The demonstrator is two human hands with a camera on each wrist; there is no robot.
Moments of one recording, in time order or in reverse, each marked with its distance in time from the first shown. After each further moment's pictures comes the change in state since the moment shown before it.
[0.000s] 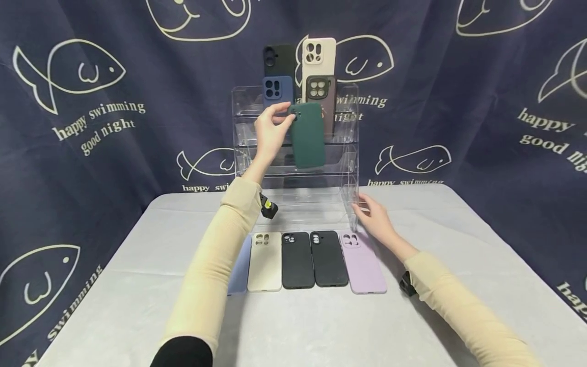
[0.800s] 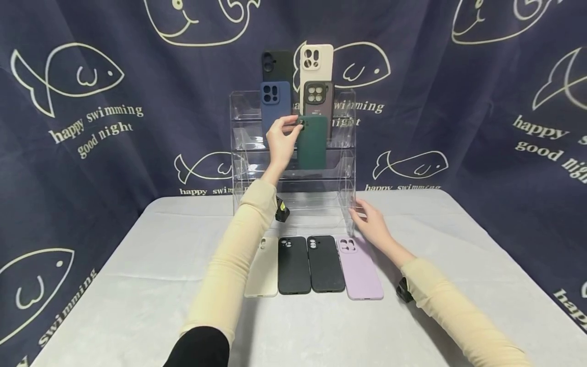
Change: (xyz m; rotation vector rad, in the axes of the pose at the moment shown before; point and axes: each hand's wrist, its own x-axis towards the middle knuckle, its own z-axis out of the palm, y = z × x) left_hand -0.003 -0.031 0.044 -0.068 0.086 0.006; right_hand -0.002 0.001 0.002 -0.013 0.005 0.012
